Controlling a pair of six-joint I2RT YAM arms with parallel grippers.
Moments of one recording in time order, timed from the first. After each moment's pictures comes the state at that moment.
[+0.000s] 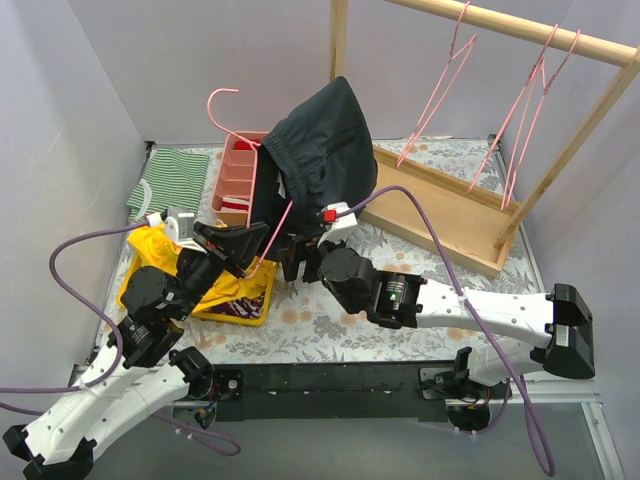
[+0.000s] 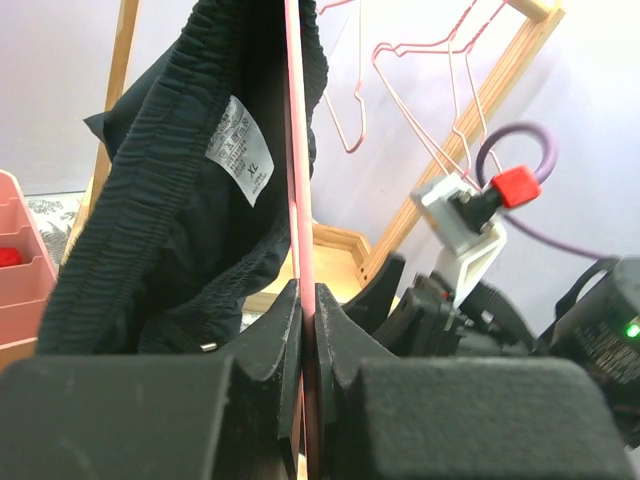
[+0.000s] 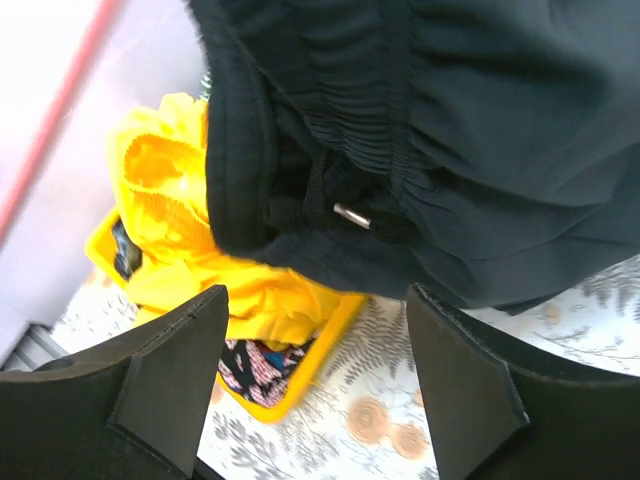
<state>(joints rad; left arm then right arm) -0.76 0.50 0.74 0.04 -0.08 -0.43 1.32 1.33 1.08 0.00 0.68 0.53</state>
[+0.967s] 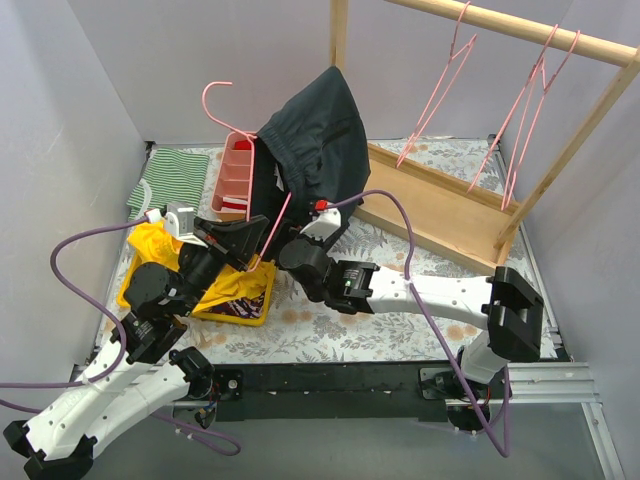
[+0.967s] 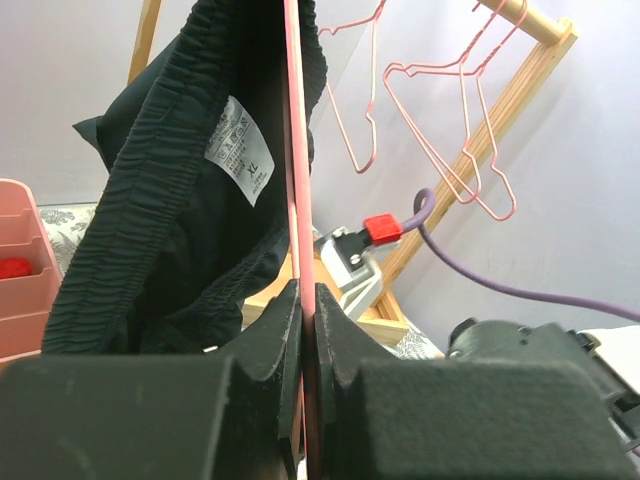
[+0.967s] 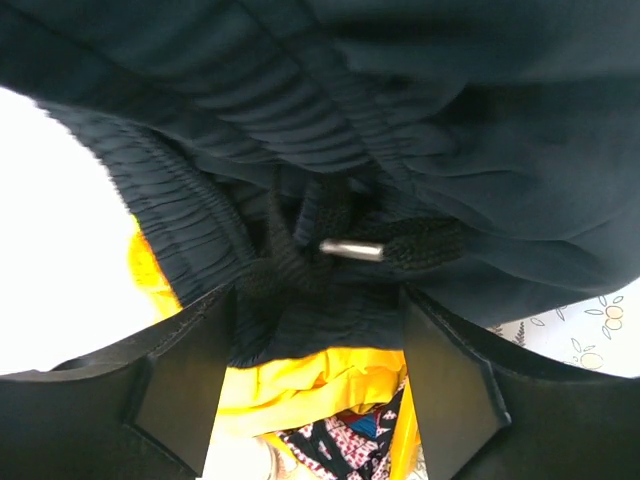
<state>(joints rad) -0.76 0.54 0.75 0.08 -0.12 -0.43 1.28 1.60 1.23 -0.02 0.78 1.00</state>
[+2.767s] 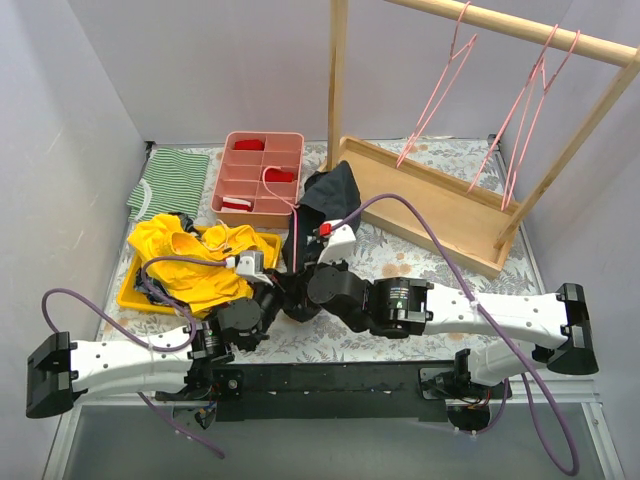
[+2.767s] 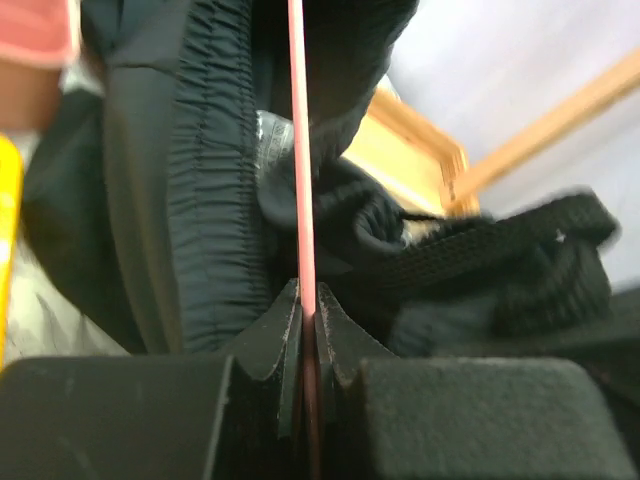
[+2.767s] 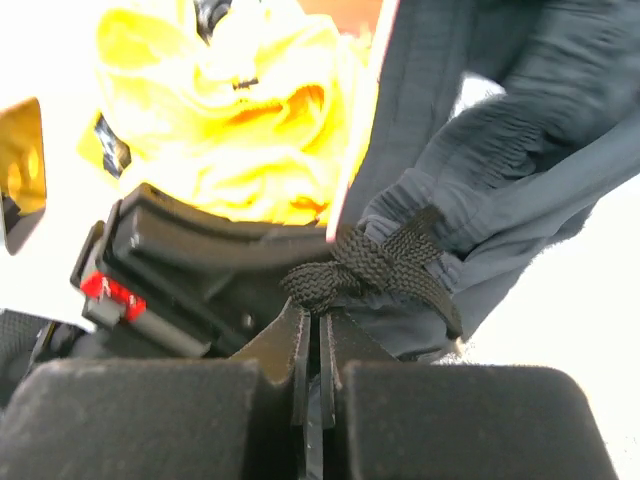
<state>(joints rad) -1.22 0.80 0.37 0.41 -0.76 -0.62 1.44 1.32 1.23 -0.46 0.71 0.81</state>
